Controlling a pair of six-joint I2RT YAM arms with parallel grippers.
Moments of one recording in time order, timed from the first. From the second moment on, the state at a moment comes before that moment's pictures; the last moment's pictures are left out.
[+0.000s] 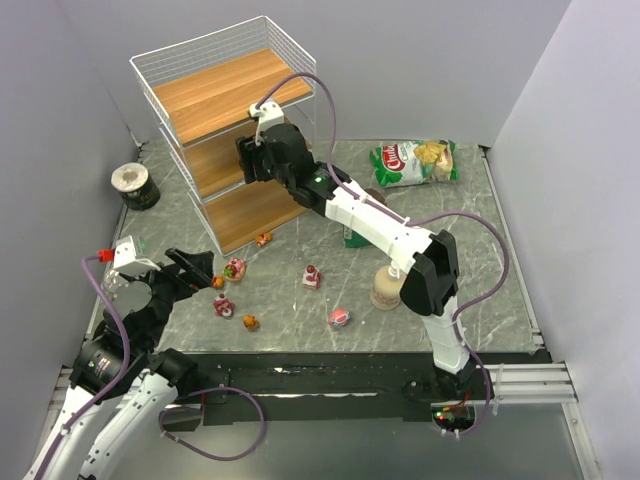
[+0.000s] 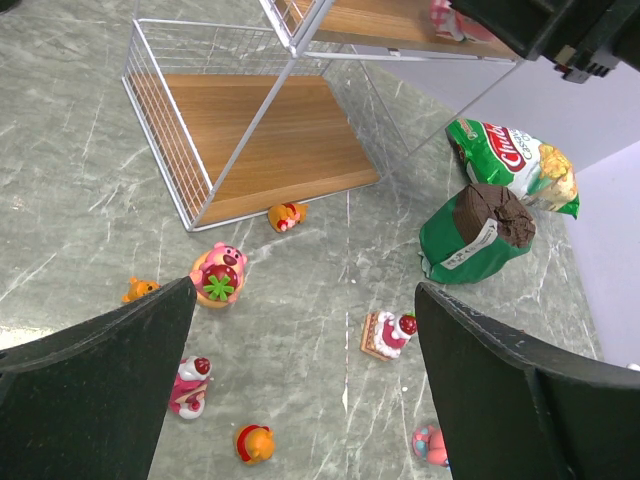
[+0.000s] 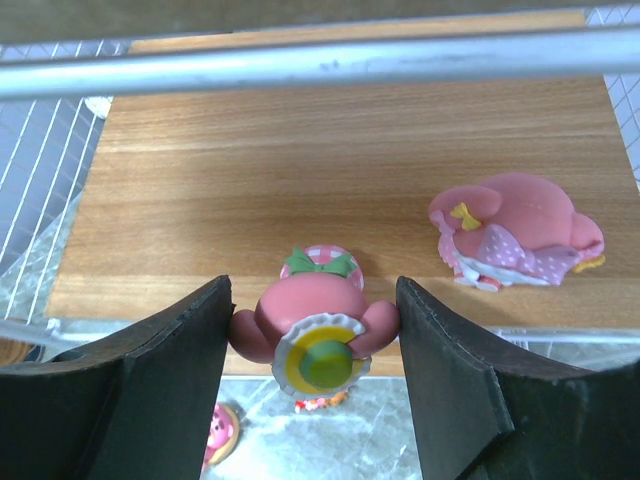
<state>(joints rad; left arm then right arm) -0.49 0.28 0.70 -0.61 -0.41 -0.65 0.85 2.08 2.12 -0.31 0.23 0.15</state>
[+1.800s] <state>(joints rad) -0.49 0.28 0.70 -0.61 -0.41 -0.65 0.85 2.09 2.21 -0.47 0.21 0.20</state>
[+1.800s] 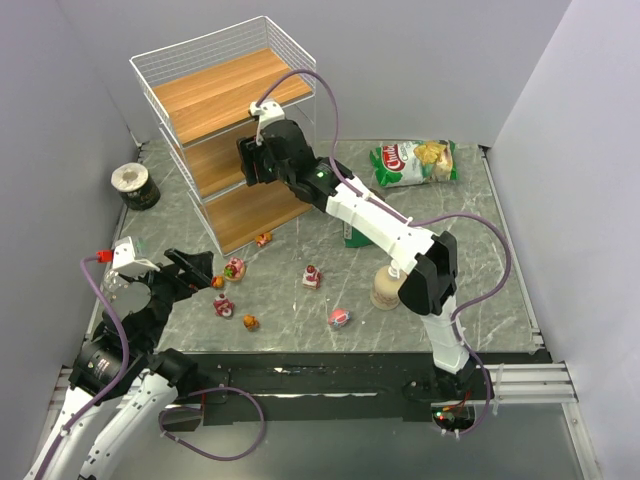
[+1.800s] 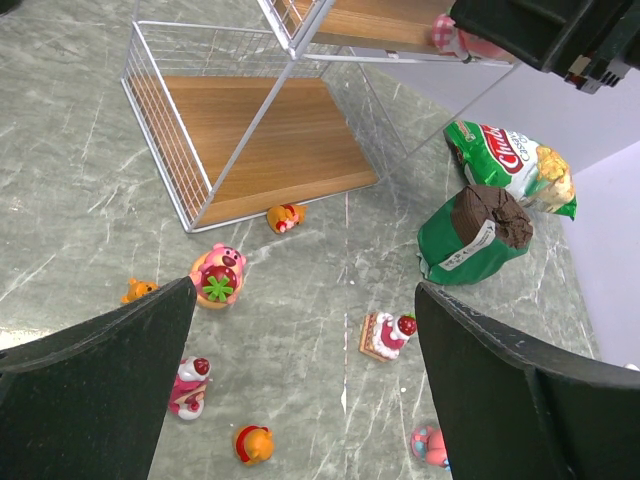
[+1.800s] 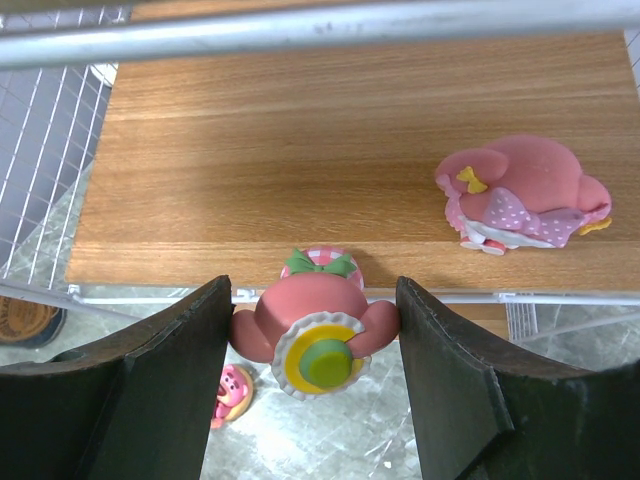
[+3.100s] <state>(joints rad) -0.49 0.28 0.70 -0.61 -0.41 -0.65 0.84 2.16 2.27 -0.41 0.21 0.20</state>
